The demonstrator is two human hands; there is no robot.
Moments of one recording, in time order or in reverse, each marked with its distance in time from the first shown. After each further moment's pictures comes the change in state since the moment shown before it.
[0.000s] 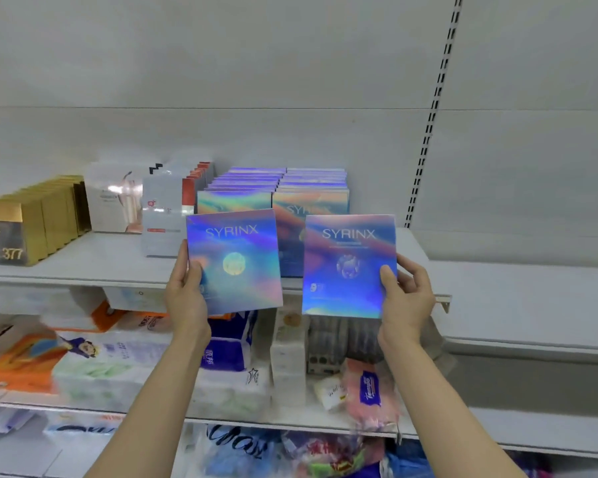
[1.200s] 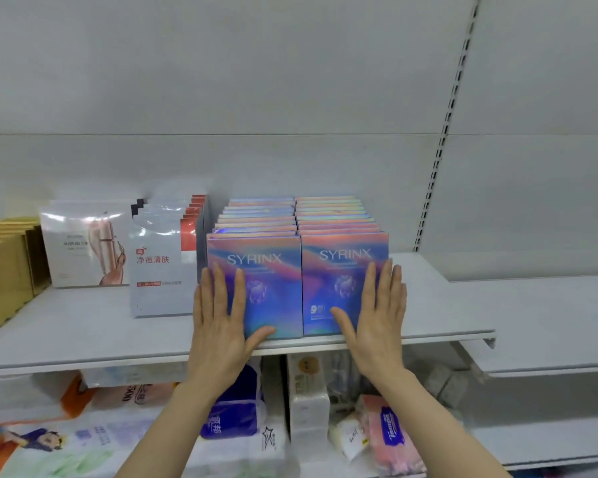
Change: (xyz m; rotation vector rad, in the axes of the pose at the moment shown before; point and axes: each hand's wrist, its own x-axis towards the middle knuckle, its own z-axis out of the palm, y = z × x) left_hand 0.103 -0.052 -0.008 1.236 -0.467 0.996; right_hand 0.016 0.079 0.085 -1.352 -0.200 -0.815
